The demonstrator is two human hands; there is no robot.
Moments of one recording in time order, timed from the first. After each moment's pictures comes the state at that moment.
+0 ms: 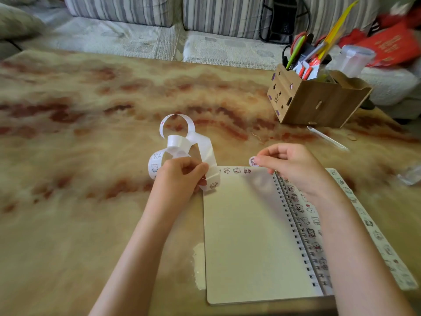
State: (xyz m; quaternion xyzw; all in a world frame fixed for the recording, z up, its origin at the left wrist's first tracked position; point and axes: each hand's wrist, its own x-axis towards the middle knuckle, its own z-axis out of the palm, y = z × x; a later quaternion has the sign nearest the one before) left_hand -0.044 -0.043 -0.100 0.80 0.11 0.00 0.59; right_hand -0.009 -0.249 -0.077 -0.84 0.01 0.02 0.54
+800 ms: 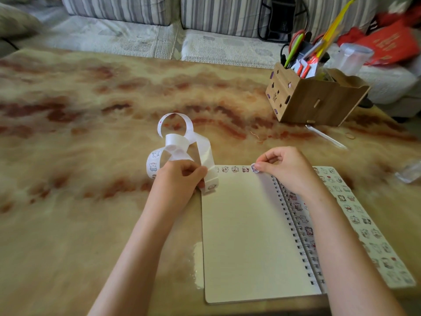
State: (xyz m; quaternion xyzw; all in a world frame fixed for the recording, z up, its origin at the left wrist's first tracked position) left_hand -0.043 -0.044 -0.104 0.83 0.10 -0.01 0.54; right_hand 0.002 -0.254 -0.095 -0.91 0.03 0.00 0.40
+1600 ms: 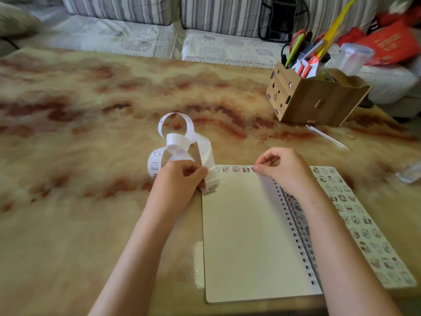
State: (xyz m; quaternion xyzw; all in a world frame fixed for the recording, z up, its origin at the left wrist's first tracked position) left_hand -0.043 -0.044 -0.103 0.84 0.10 0.00 0.53; right_hand 0.002 -0.253 -0.101 -0.94 0.03 -0.02 0.35
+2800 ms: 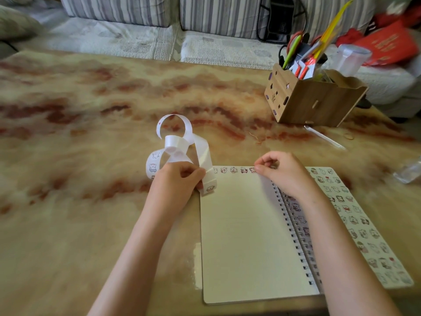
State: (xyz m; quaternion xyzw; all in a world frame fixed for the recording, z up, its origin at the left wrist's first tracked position) left_hand -0.042 -0.044 -0.105 0.85 0.11 0.00 0.51; right_hand 0.002 -0.257 -0.104 -0.93 0.03 0.01 0.36
